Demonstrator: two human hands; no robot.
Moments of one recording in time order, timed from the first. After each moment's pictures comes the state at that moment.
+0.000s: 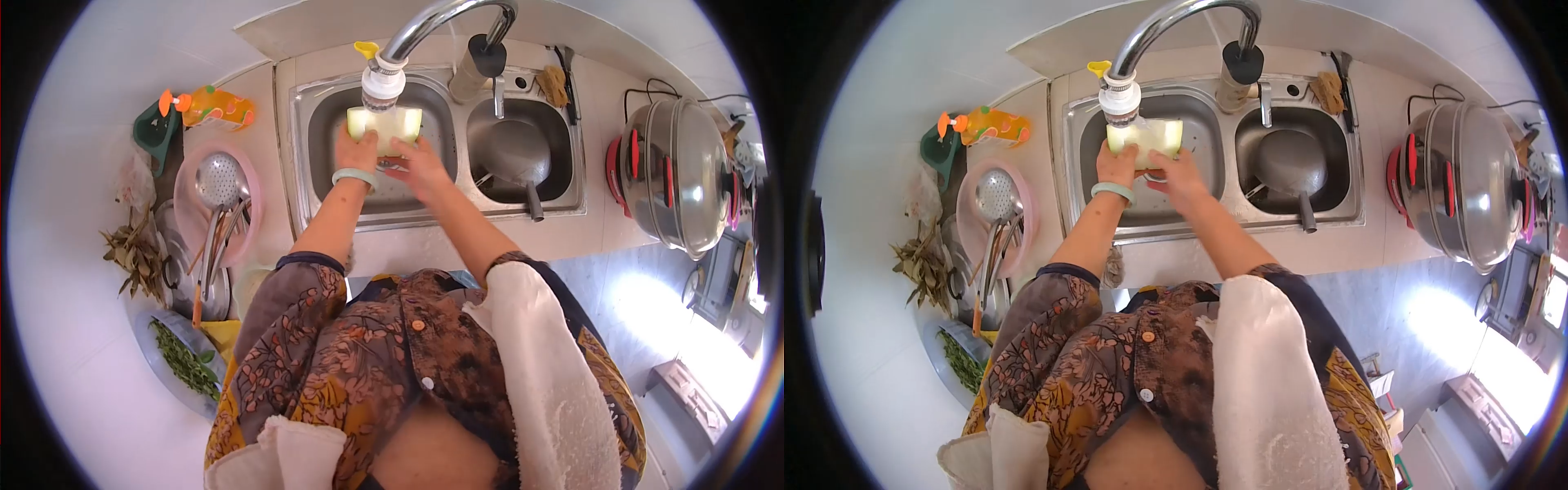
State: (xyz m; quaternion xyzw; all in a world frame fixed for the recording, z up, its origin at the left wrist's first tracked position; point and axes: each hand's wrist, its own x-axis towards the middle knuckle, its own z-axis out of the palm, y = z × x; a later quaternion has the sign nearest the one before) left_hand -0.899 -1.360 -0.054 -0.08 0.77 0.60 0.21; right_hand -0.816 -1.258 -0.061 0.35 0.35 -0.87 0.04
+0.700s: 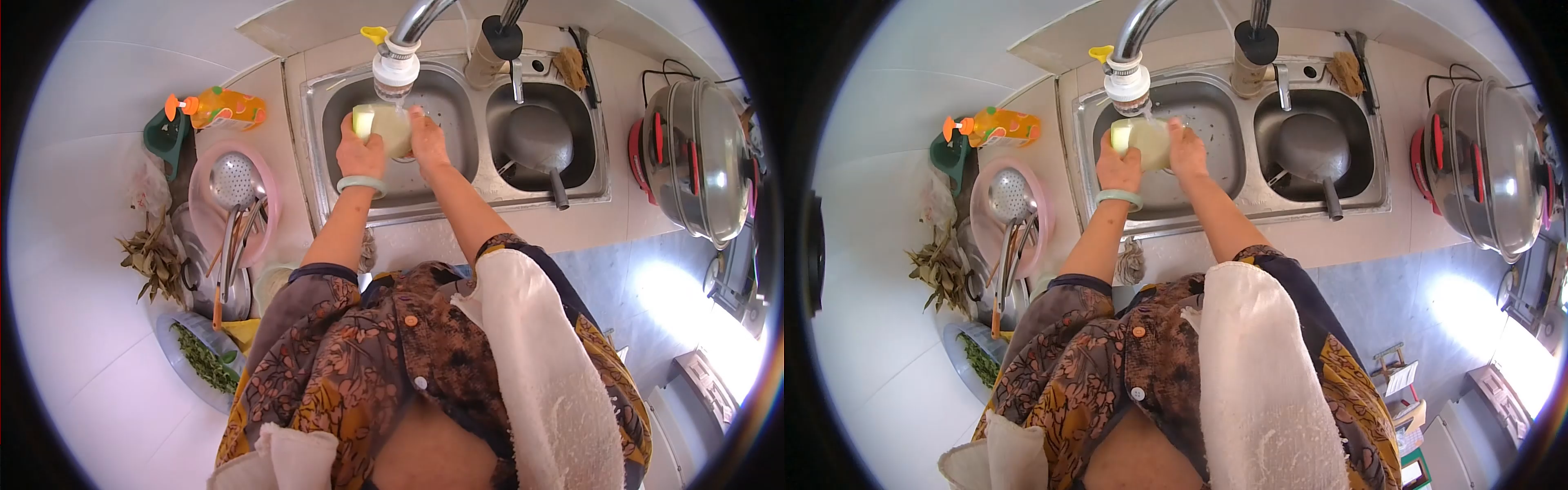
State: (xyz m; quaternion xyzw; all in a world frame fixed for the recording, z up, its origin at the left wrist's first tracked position) left_hand -0.894 -1.387 -0.052 0.05 0.91 0.40 0.07; right_hand -0.857 -1.270 -0.126 0.43 0.51 -0.74 0.01
